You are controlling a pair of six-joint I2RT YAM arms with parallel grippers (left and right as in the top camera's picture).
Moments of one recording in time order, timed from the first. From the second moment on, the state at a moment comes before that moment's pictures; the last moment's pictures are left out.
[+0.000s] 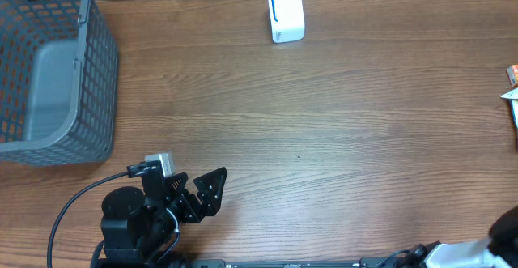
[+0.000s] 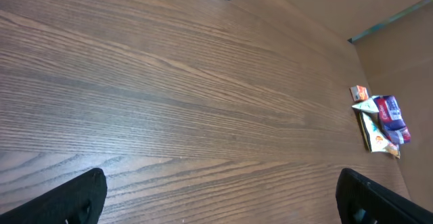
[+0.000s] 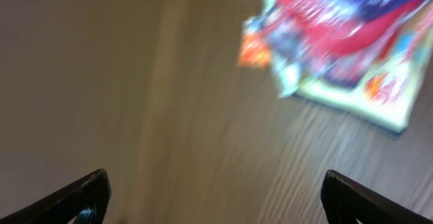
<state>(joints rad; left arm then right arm) -0.04 0.37 0.65 -0.87 0.41 -0.50 -0.84 1.71 1.79 -1.01 -0.41 0.66</state>
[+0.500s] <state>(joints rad) -0.04 0.37 0.65 -0.87 0.41 -0.50 -0.33 1.59 1.63 -1.39 -0.58 0.36</state>
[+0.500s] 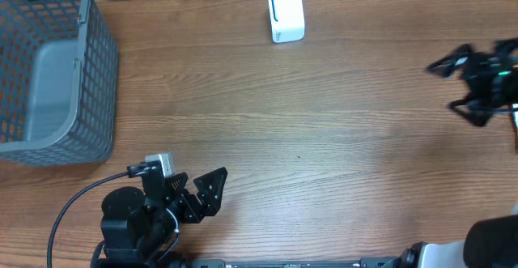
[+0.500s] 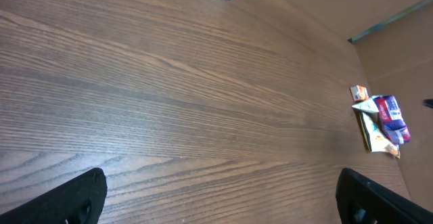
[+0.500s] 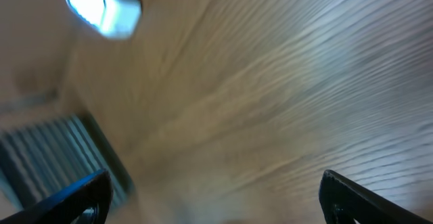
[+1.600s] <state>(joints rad) -0.04 0.37 0.65 -0.87 0.41 -0.50 -0.18 1.13 1.30 -1.46 -0.45 0.28</state>
